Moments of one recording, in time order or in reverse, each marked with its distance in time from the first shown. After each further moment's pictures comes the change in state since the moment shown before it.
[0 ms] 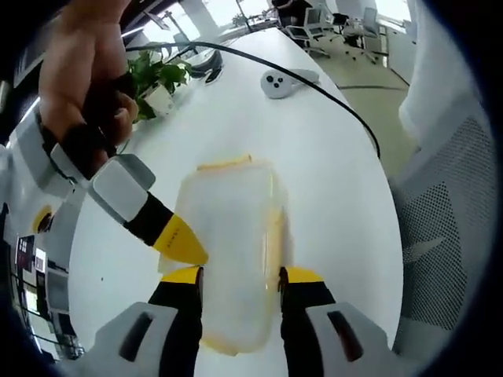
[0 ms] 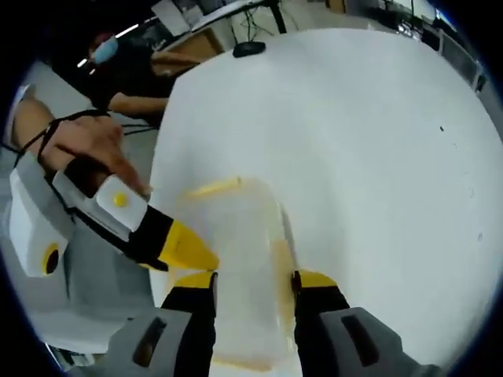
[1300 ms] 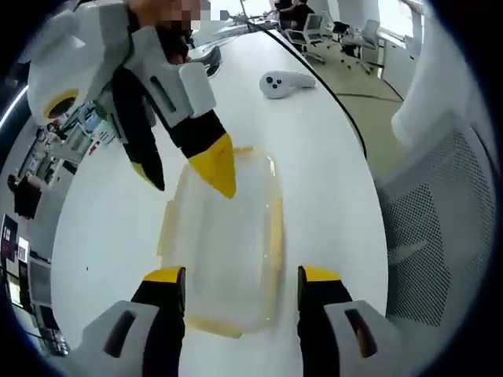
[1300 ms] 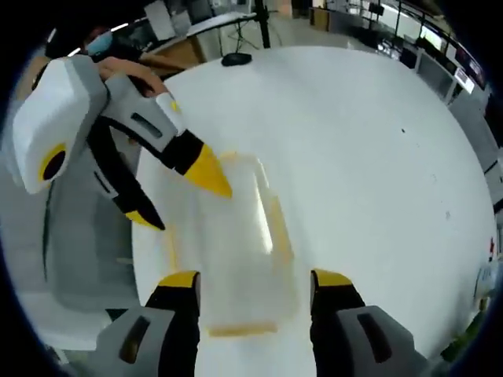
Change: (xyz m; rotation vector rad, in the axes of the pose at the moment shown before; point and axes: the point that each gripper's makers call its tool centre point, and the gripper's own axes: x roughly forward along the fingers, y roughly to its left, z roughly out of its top) left arm -0.012 0.005 -0.016 -0.058 0.012 -0.112; right arm -0.026 0.006 -0.037 -0.010 -0.081 -0.185
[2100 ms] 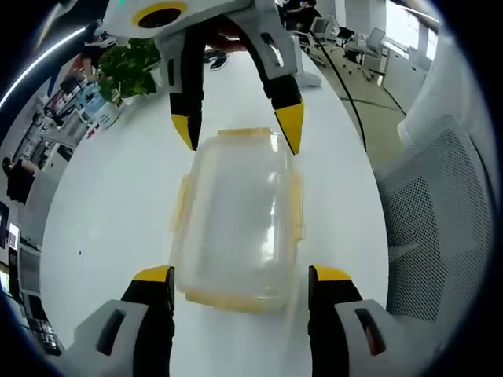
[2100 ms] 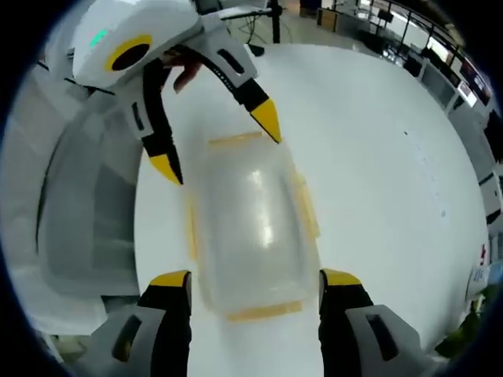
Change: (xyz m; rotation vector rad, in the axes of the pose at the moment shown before) left arm -0.007 0.019 -0.023 -0.065 0.005 -0.052; right arm -0.001 0.022 -0.017 -0.073 0.035 -0.053
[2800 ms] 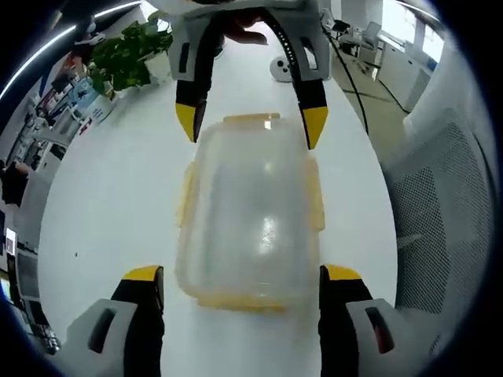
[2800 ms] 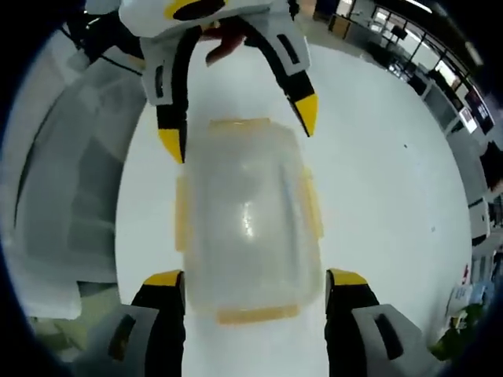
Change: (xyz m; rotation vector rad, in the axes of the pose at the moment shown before) left arm 0.016 0.010 -0.008 0.025 0.058 -0.041; right arm 0.015 -0.006 -0.007 -0.115 0.033 -0.087
